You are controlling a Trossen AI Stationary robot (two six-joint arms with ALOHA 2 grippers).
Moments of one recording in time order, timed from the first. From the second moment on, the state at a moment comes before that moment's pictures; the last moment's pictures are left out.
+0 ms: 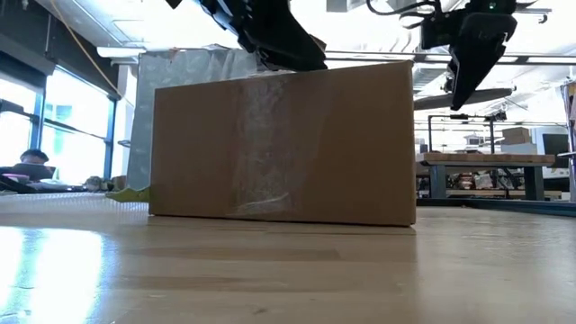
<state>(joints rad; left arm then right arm) -0.10 1.66 1.19 -0.17 0.00 0.09 -0.14 1.12 1.04 -1.16 0.12 0.18</state>
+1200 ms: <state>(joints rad) -0.11 1.66 1.24 -0.17 -0.06 0.12 -0.15 1.12 1.04 -1.25 -0.04 0.03</state>
